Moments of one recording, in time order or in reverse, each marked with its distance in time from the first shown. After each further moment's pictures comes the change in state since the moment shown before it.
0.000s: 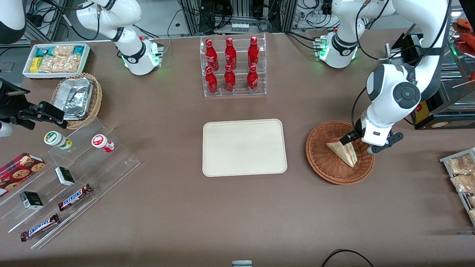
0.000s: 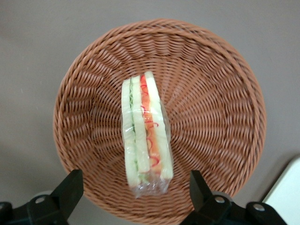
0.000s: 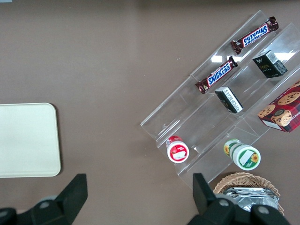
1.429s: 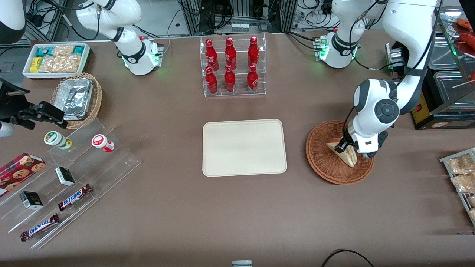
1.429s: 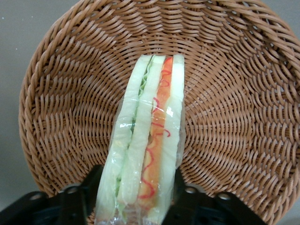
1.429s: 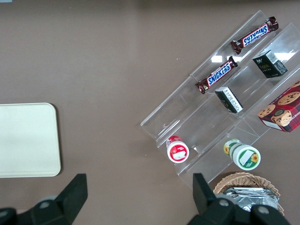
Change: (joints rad) arm -0.017 0.132 -0.007 -0.007 0.000 0.084 -0.317
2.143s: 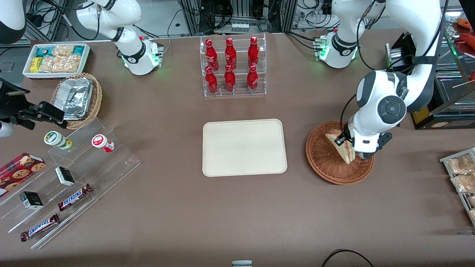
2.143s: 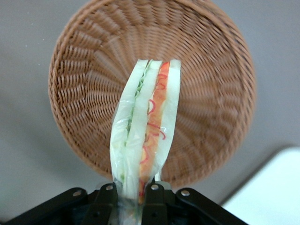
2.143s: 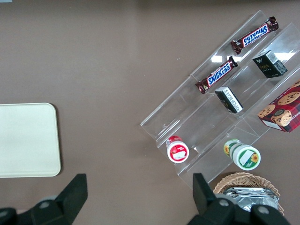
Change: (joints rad) arm -0.055 -0.053 -0.035 0.239 0.003 -0.411 0.201
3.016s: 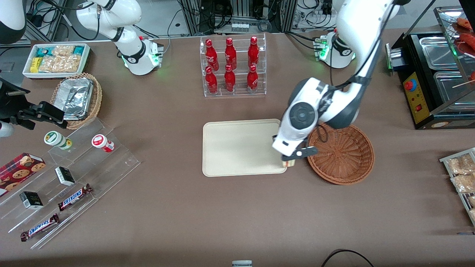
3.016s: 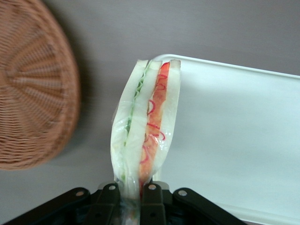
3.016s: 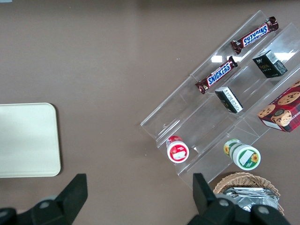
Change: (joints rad) arm -0.333 0.308 -0.009 0.373 0.005 -0.045 0.052
